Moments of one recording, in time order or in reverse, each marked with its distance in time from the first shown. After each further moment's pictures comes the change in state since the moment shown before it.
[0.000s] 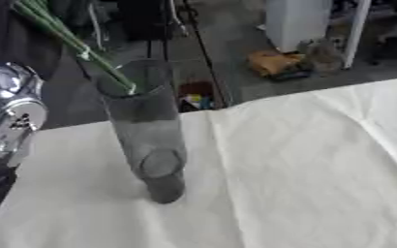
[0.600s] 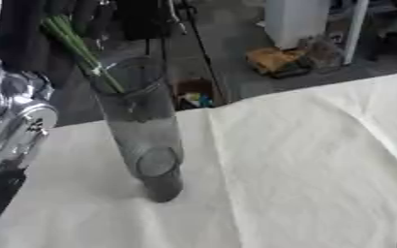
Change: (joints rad) left arm 0.000 0.000 -0.012 0.024 -0.045 0.079 -0.031; right arm -0.005 0.005 0.000 0.000 0.019 0.002 0.000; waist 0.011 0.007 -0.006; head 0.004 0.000
